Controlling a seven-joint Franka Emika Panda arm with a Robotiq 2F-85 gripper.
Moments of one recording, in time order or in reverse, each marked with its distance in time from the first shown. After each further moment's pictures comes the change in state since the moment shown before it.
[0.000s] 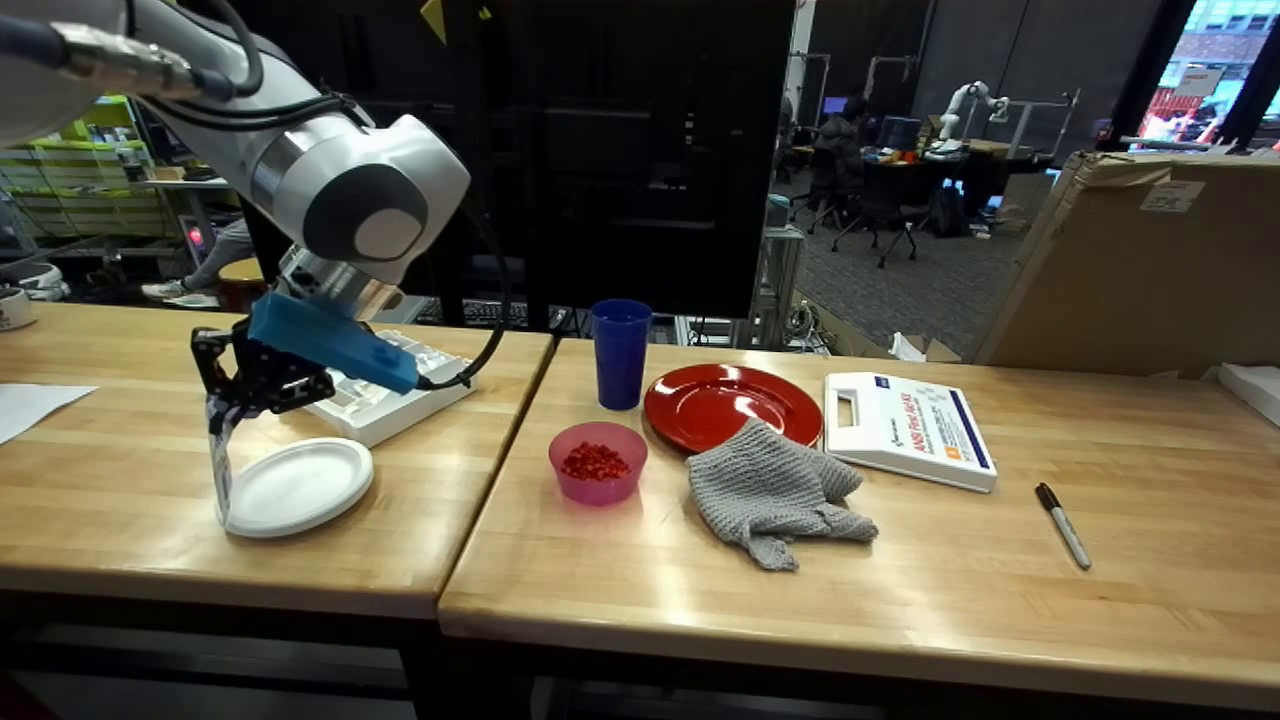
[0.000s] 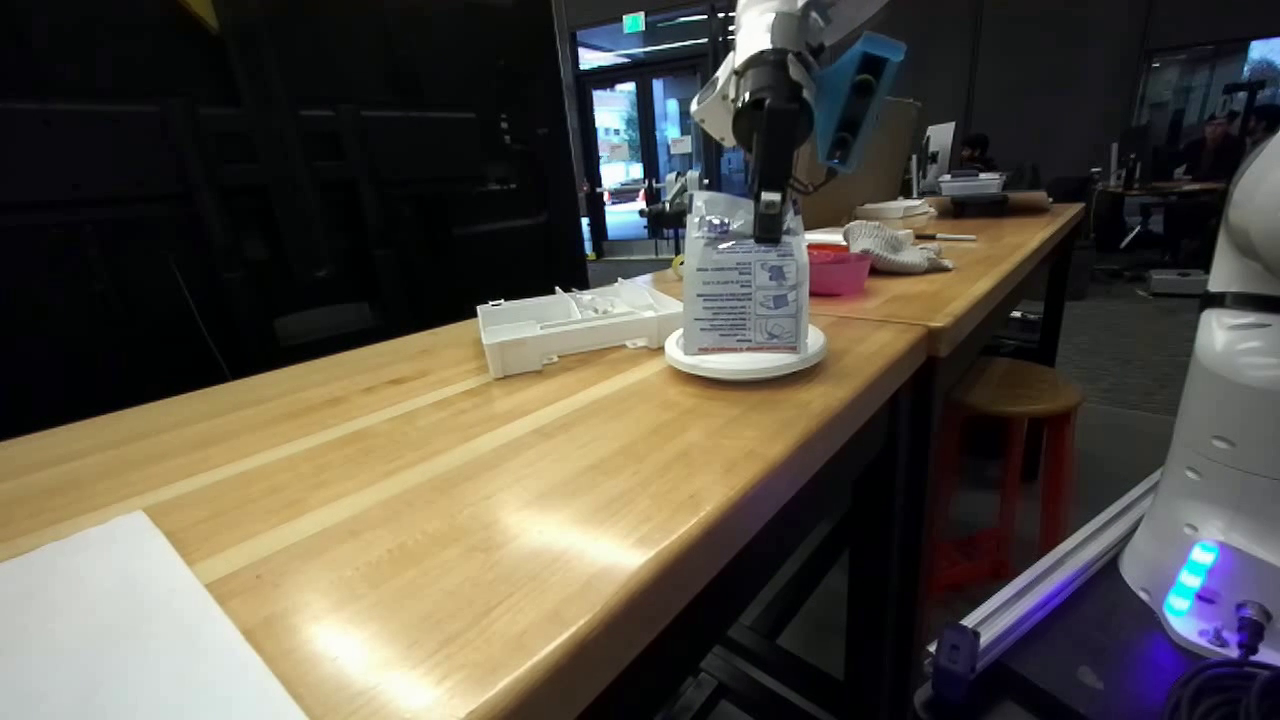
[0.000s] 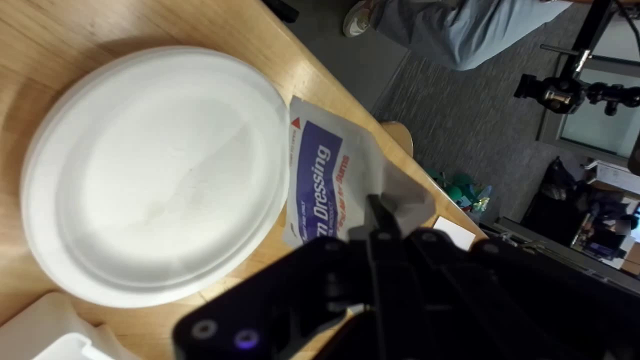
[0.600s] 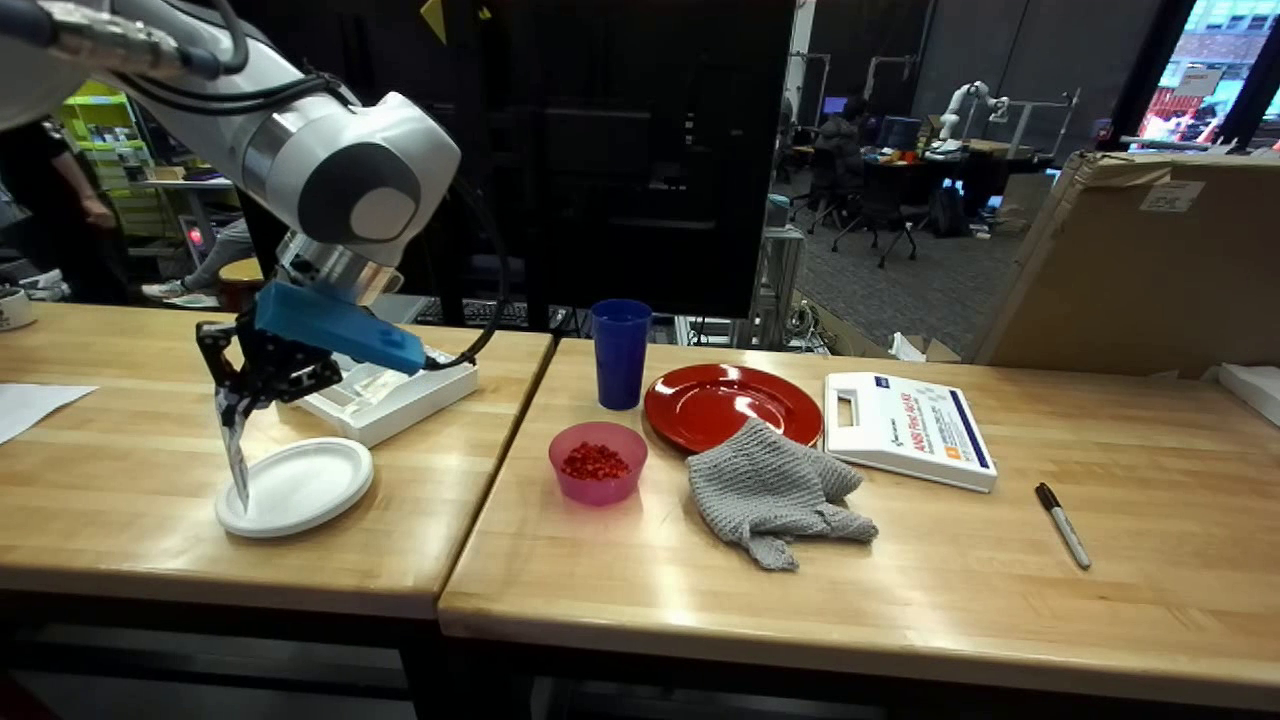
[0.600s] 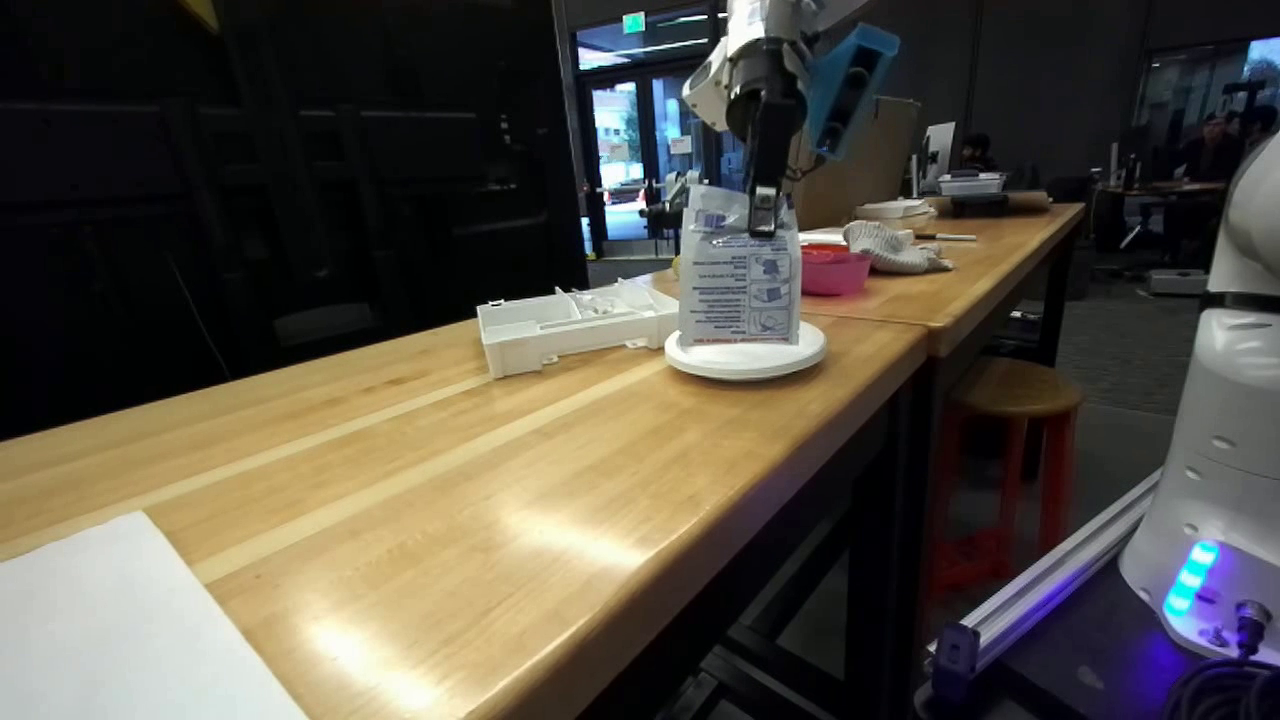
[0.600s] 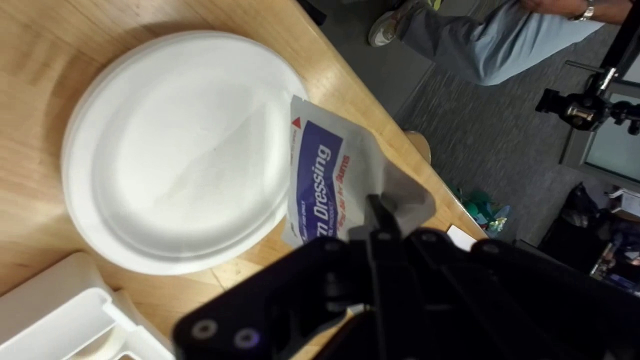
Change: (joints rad) arm 0.003 0.000 0.011 0.034 -0.052 0.015 -0.020
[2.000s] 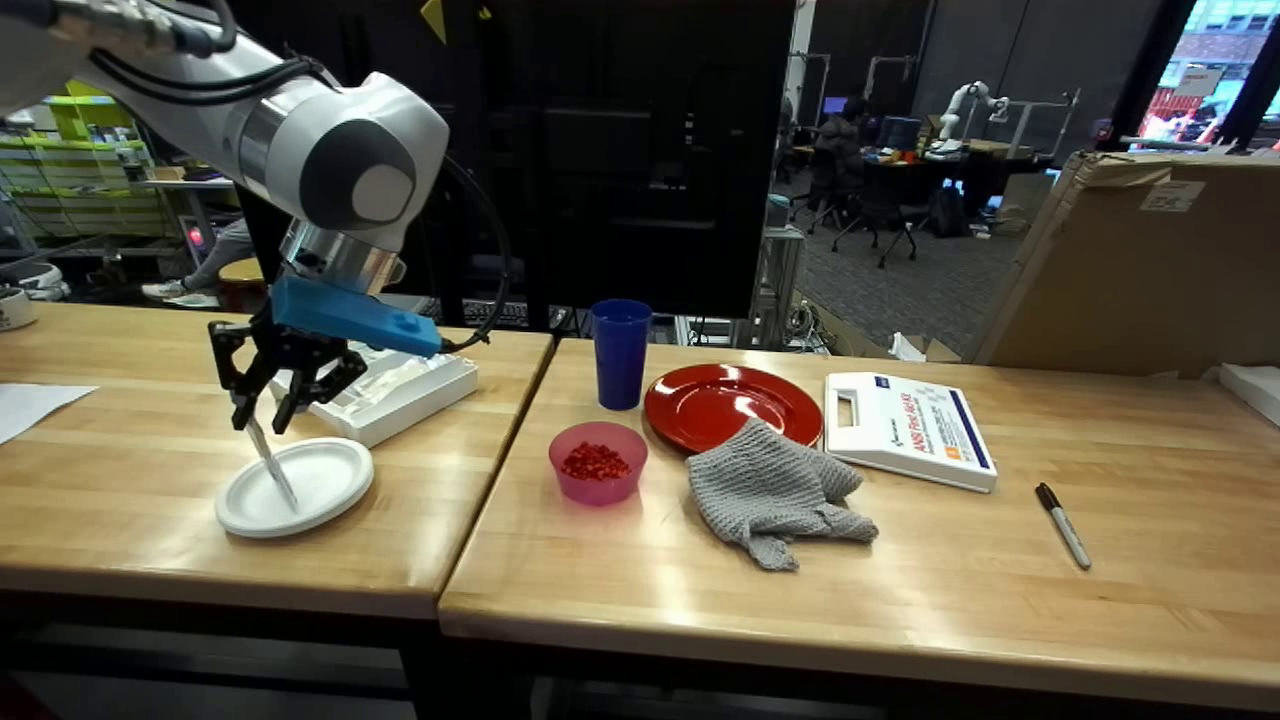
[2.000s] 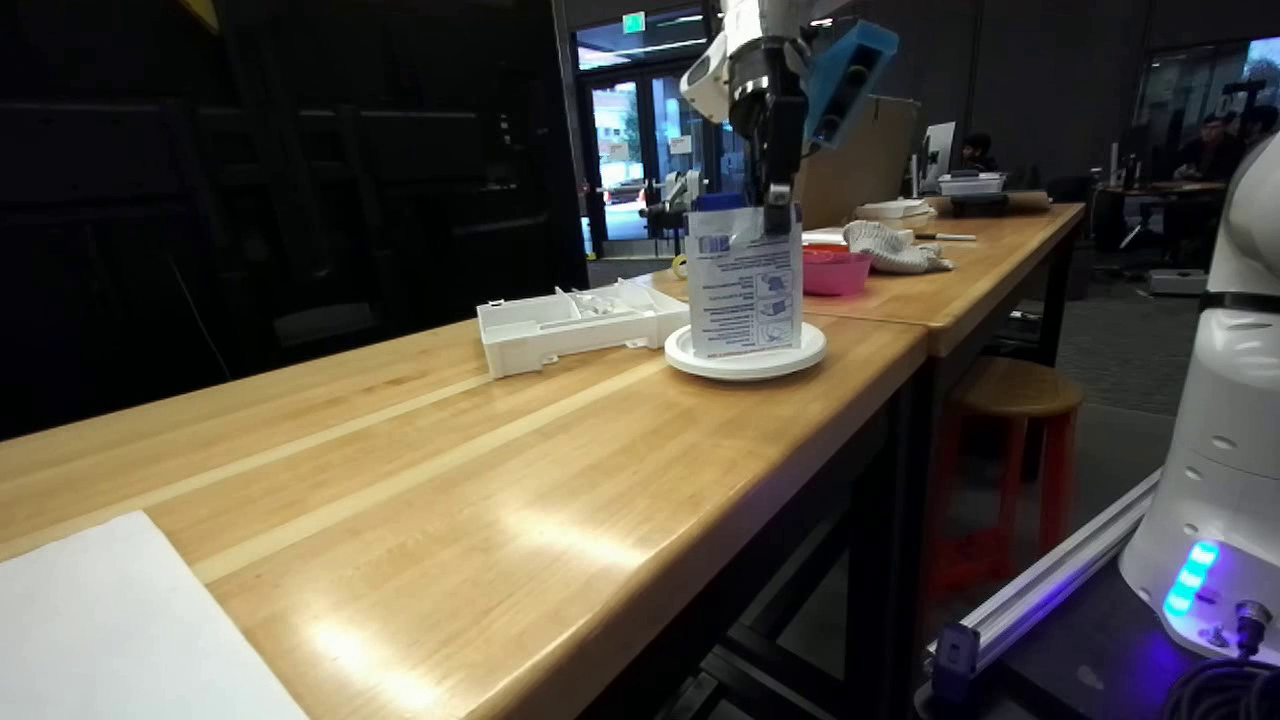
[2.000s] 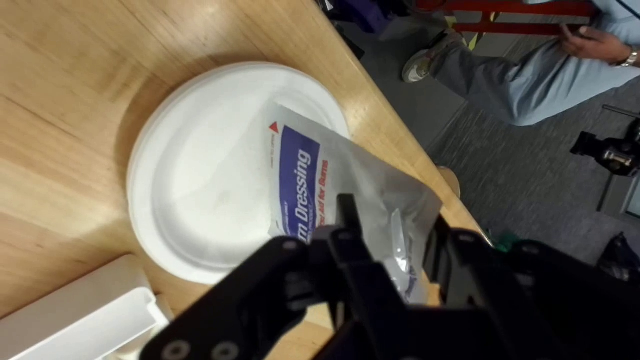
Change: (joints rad) arm 0.007 0.005 0.002 0.026 -0.117 0.003 -0.012
